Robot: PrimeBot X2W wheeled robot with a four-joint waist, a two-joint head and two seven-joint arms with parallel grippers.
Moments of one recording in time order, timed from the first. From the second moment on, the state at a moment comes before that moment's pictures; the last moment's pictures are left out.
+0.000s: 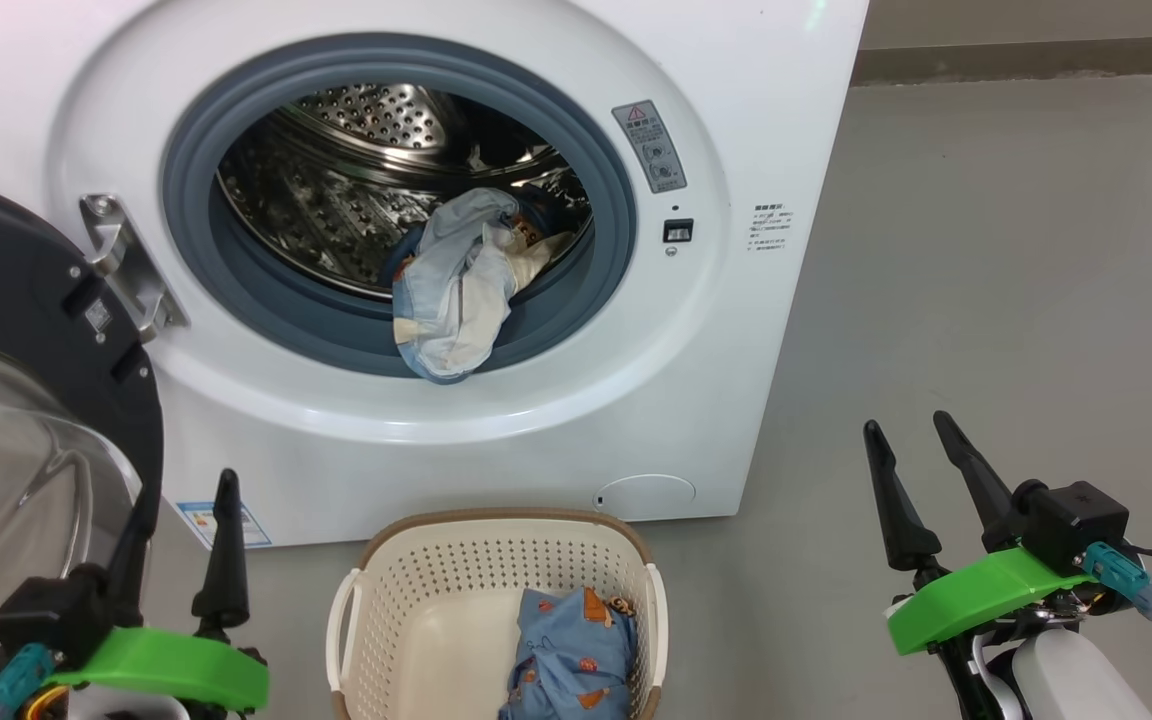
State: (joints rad) left arm -0.19 0.28 -0.19 0.34 -0.54 -0.02 -0.26; right arm -0.20 -0.11 0.13 0.36 0.32 0.13 -0.25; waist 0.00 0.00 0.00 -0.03
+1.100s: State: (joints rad) left arm -0.18 0.27 -0.22 0.33 -0.56 -0.02 -0.21; right arm -0.20 -0.12 0.16 0.36 0.33 0.13 -0.25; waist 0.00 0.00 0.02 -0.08
